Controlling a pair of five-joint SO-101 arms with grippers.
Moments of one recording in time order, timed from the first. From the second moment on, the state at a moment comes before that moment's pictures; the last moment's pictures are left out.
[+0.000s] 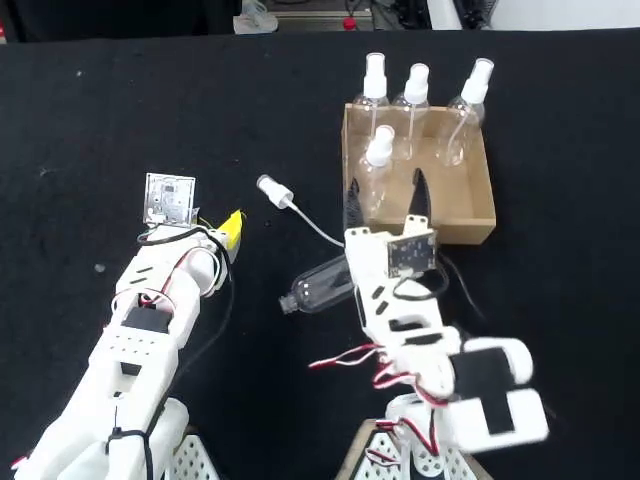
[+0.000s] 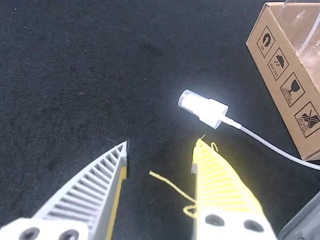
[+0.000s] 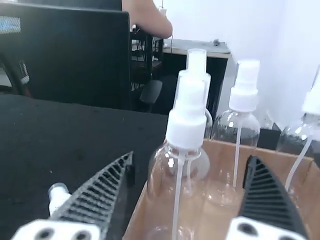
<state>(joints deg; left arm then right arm) 3.3 -45.8 79.2 2.0 0.3 -9.4 -5.8 89.0 -73.5 4.6</state>
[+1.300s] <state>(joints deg) 1.1 -45.8 84.5 -7.6 0.3 -4.4 -92.5 85.4 22.1 -18.0</state>
